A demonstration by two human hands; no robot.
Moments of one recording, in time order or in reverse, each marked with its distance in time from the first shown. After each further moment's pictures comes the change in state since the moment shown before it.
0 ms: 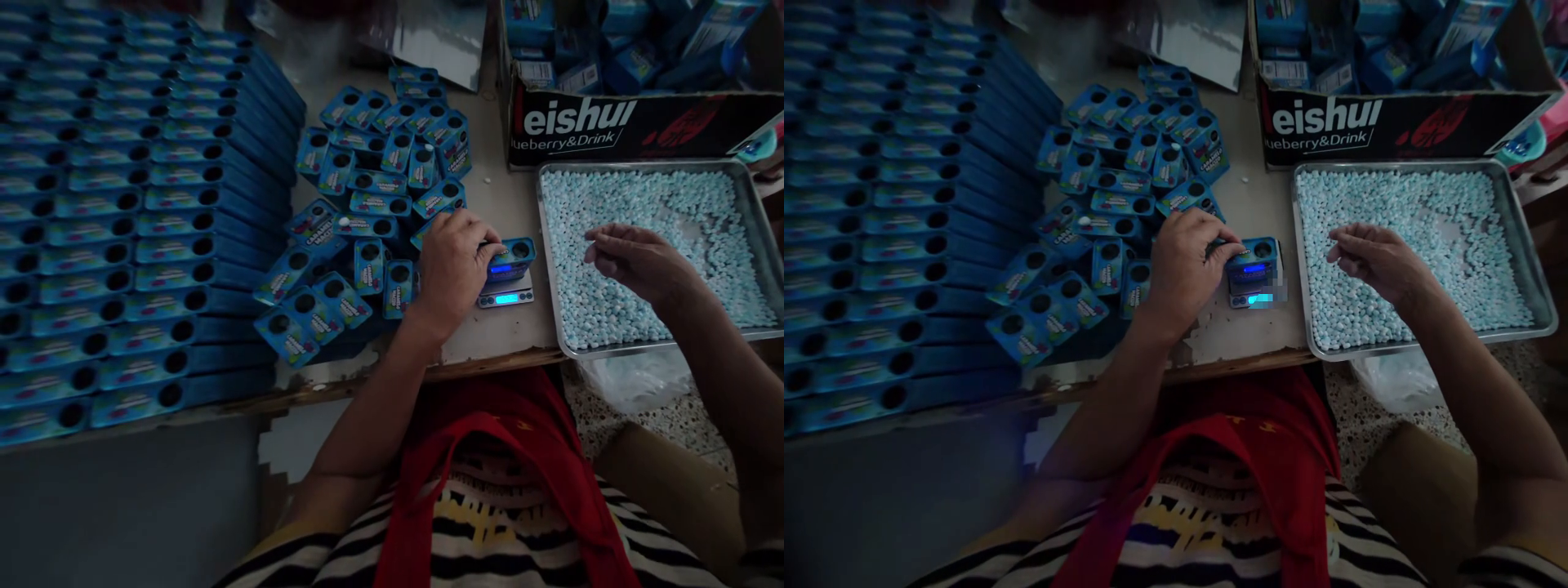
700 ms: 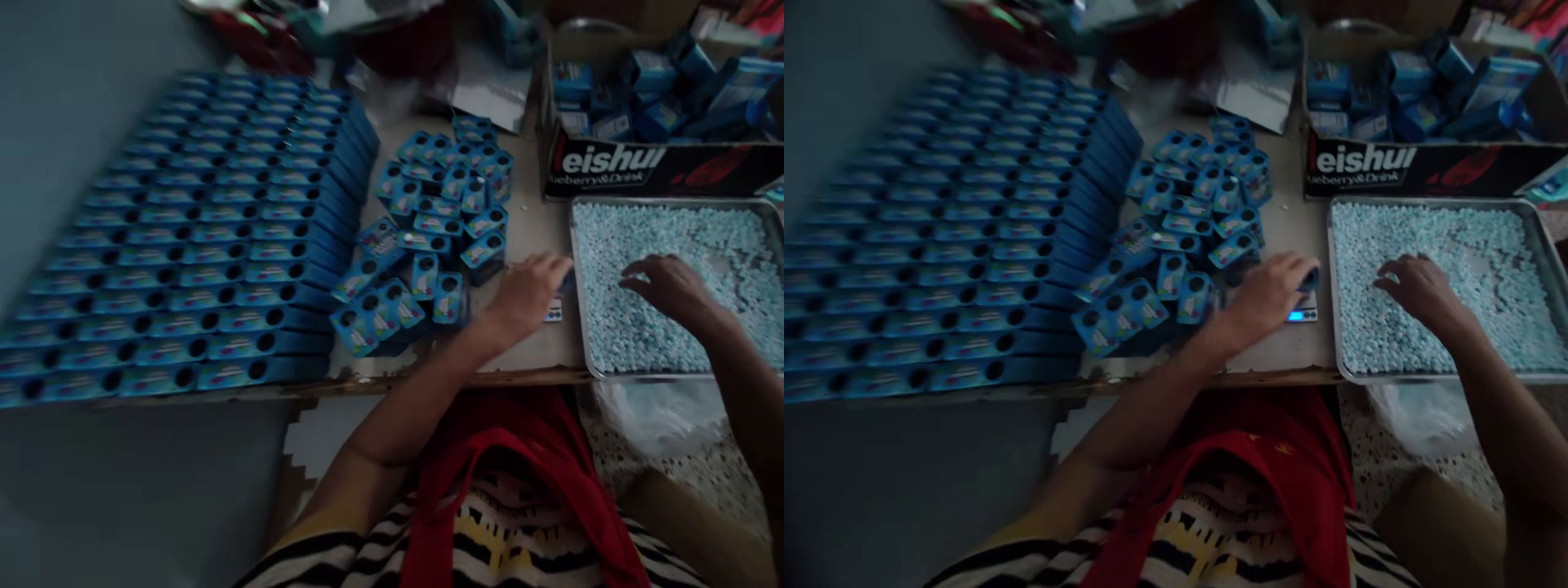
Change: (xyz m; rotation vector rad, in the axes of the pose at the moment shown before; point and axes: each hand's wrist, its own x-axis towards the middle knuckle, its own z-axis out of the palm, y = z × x) left_hand -0.001 0.046 0.001 0.186 -0.330 0.149; right_hand 0.025 0.022 -0.045 -1.163 0.189 -0.392
